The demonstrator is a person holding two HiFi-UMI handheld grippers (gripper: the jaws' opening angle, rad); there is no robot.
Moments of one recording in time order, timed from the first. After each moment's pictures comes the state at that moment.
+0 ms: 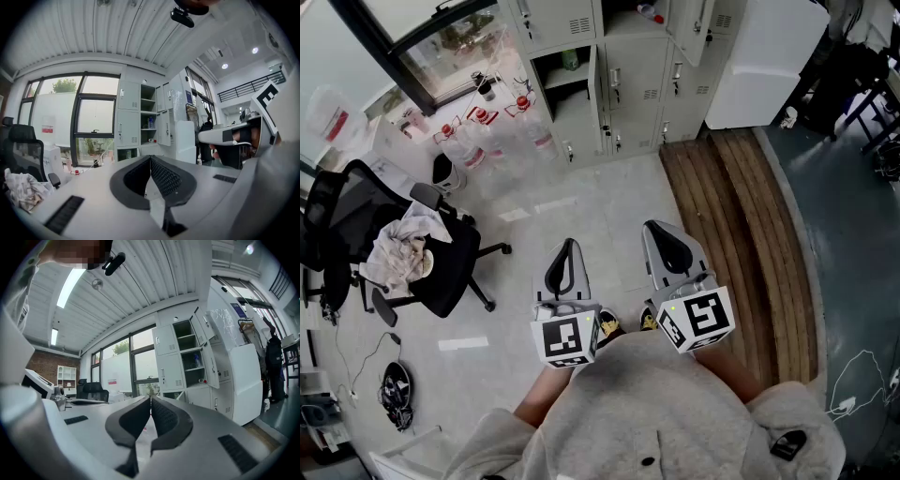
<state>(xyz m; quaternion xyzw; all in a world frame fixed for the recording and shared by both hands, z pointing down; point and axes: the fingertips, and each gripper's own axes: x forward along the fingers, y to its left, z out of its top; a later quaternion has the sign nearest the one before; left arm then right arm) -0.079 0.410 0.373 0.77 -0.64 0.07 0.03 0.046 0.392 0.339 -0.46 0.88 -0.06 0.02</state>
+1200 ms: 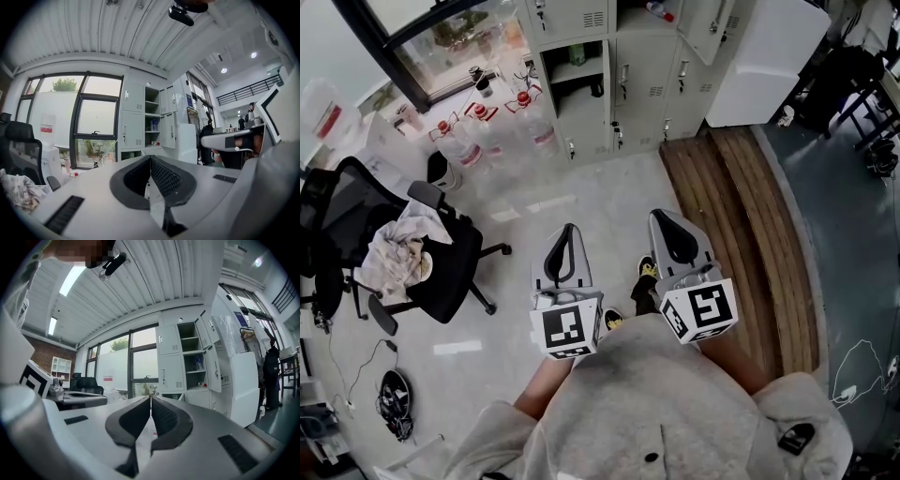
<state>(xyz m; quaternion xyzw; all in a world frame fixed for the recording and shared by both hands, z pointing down) -0.149 0.392 0.369 0.78 -0.63 0.05 0.02 -0.018 0.381 0.343 -0.50 0.87 -0.03 0.00</state>
